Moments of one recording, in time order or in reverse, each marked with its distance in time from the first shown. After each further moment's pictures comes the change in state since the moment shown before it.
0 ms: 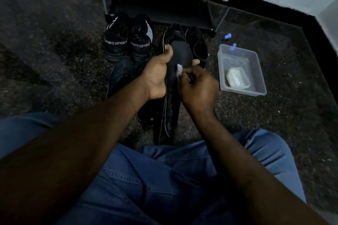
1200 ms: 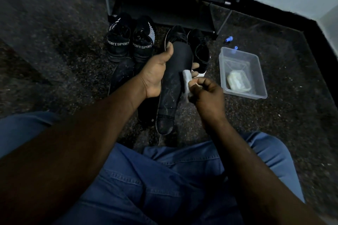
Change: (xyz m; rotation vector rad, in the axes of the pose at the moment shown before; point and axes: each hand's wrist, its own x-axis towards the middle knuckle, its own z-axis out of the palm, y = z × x) left_hand -0.001 0.010 -0.011 0.107 -0.022 0.008; right_hand -0.007 0.014 -0.019 0.610 -0.227 0.495
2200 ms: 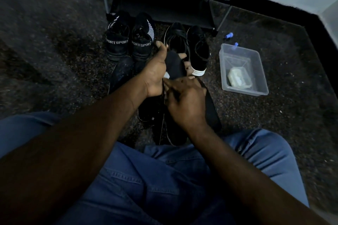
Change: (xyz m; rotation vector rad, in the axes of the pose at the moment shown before) left_hand 0.008 -0.005 0.011 -0.104 0.237 0.002; right_hand -0.021 0.011 0.034 -0.847 -0.001 -0.701
